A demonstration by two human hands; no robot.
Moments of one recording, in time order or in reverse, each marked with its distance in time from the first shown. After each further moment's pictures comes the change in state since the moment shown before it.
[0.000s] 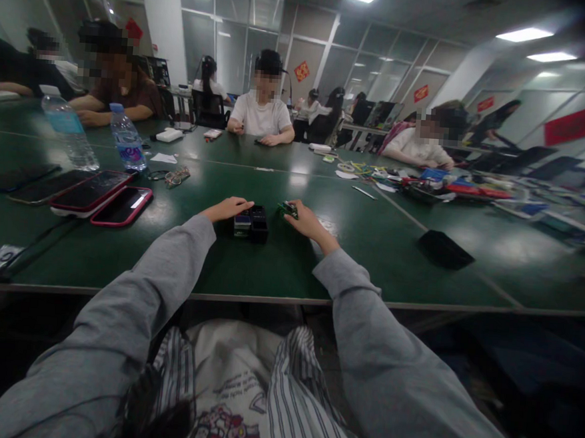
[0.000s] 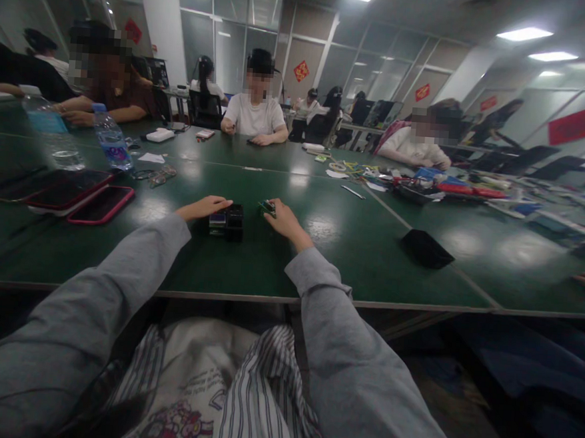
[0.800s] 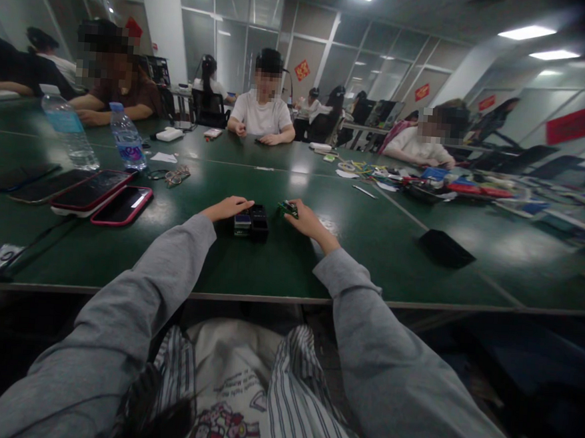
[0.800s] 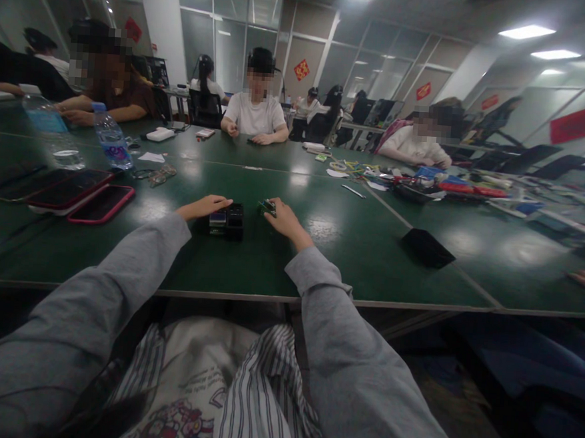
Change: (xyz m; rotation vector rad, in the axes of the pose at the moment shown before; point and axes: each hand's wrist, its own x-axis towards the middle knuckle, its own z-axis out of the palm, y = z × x) left_hand 0.000 0.001 0.000 0.004 0.011 -0.009; right_hand 0.001 0.002 0.002 -0.017 0.004 -0.013
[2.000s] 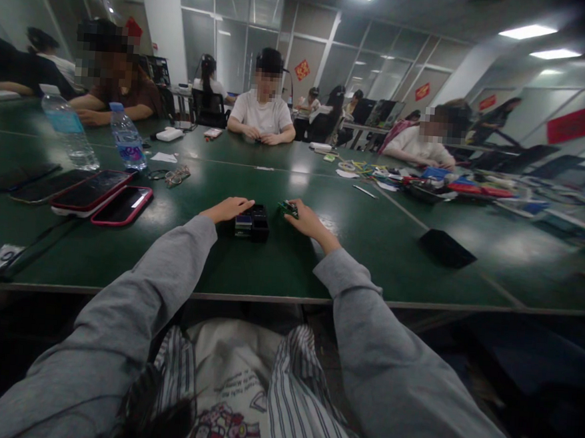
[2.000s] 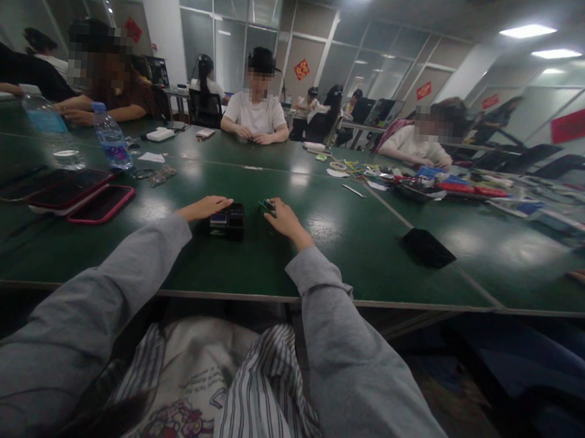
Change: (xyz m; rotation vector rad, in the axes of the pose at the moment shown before) left_hand -0.004 0.008 0.001 0.139 0.001 0.017; right_hand 0.001 0.003 0.002 -0.004 0.002 -0.028
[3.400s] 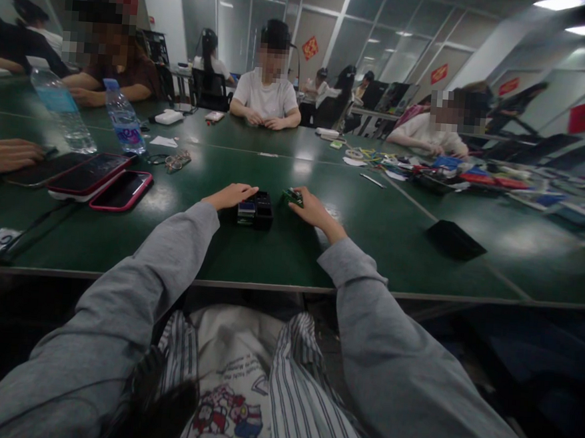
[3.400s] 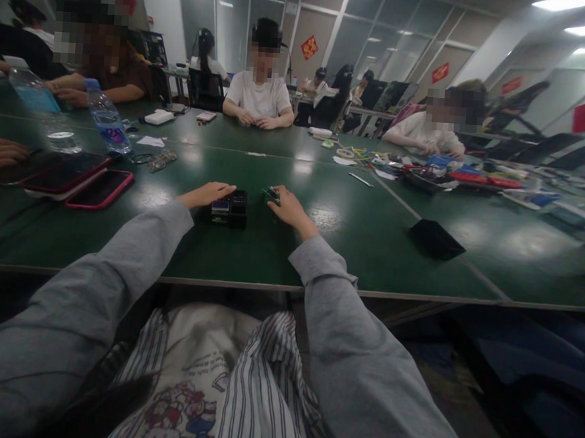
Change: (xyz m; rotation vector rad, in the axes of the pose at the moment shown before) left_hand 0.002 -0.003 0.001 -0.003 0.006 0.011; right_hand -0.001 0.002 0.002 -0.018 -0.018 0.015
